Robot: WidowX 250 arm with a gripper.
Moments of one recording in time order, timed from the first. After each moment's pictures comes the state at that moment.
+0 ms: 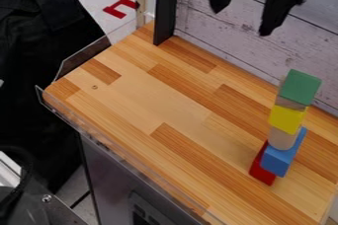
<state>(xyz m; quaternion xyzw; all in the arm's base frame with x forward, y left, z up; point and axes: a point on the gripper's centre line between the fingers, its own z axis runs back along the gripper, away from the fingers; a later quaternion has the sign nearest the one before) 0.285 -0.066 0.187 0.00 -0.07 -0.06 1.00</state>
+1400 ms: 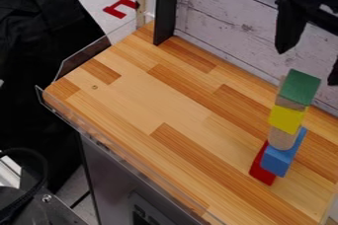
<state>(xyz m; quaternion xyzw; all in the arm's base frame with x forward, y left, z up) 0.281 -0.135 0.158 -0.02 -0.01 -0.12 0.99</state>
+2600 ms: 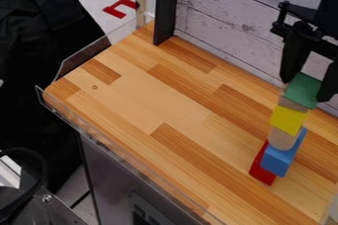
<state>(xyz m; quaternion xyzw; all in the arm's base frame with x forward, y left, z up) 0.284 -0.135 0.134 -0.03 0.04 -0.07 1.00</state>
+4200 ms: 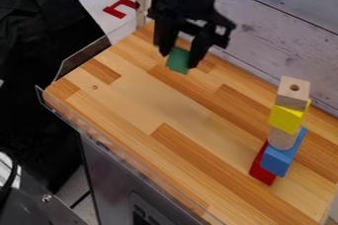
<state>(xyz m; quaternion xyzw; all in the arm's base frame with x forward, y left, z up) 0.293 0.019 0.080 0.05 0.01 0.08 1.00</state>
